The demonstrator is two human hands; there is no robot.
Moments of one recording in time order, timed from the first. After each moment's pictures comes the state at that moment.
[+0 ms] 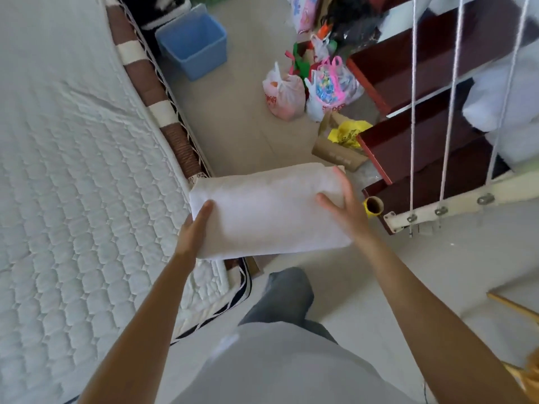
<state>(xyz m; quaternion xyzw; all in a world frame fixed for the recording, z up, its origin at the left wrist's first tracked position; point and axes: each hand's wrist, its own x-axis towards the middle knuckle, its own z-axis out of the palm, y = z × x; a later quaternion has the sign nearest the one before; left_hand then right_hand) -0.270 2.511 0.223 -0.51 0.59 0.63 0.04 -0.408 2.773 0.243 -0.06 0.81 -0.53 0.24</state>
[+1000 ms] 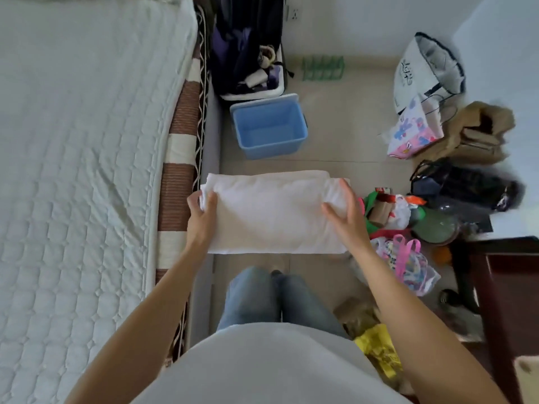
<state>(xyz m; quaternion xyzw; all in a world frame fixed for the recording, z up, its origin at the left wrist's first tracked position) -0.868 2.141 0.187 -0.62 0.55 0.54 -0.14 -1.094 2.324 0.176 -0.27 0.80 -0.45 0.28</state>
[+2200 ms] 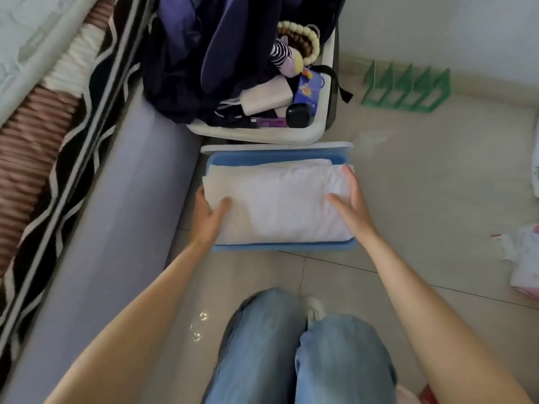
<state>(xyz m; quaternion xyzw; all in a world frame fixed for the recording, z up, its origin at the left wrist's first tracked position) -1.262 1.718 -0.318 -0.61 0.56 0.52 -0.22 -1.523 1.832 -0.330 -0.34 0.76 -0.42 0.37</state>
